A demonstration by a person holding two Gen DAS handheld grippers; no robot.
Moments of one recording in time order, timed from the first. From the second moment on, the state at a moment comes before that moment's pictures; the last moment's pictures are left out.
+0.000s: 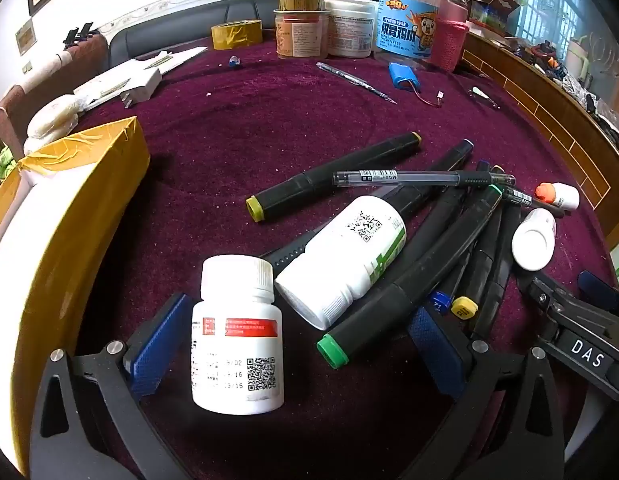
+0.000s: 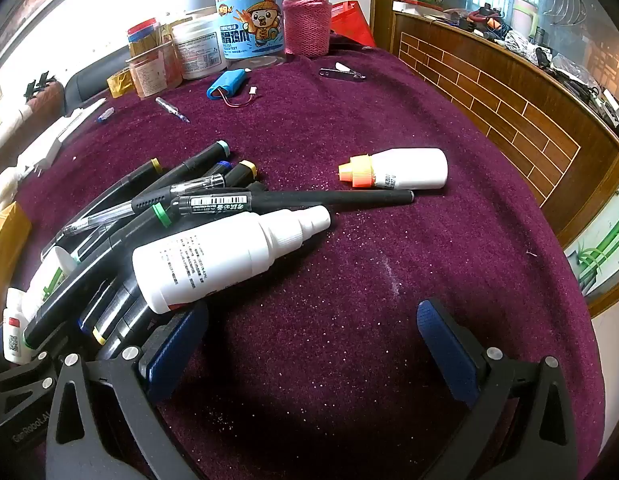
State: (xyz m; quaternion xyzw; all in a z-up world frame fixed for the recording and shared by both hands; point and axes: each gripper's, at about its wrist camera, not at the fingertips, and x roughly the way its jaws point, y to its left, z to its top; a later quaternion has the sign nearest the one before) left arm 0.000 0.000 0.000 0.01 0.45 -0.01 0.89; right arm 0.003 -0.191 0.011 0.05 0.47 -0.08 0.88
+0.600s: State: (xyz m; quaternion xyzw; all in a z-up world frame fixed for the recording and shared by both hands) left arm 0.000 0.000 0.000 0.00 0.45 -0.01 0.89; right arm 0.002 -0.191 0.013 0.05 0.46 -0.08 0.88
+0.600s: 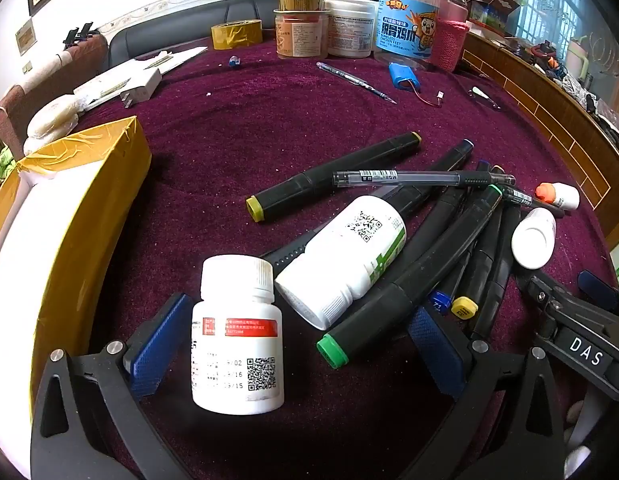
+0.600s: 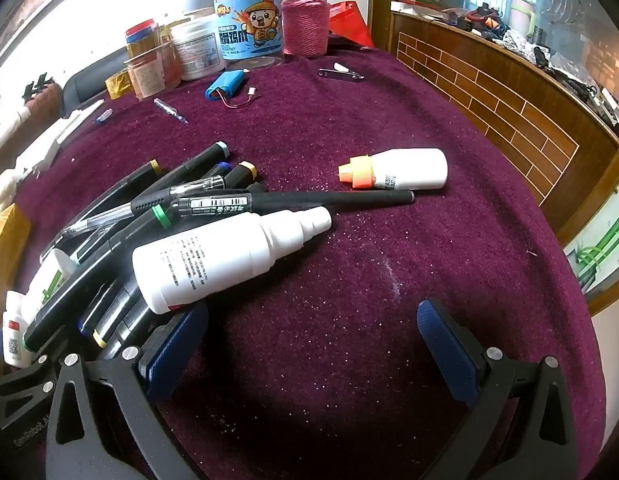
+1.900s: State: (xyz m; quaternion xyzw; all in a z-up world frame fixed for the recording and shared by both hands) left arm -0.010 0.003 0.002 0.03 0.47 -0.05 0.88; right arm -0.024 -0.235 0.067 0.13 0.33 -0.05 0.93
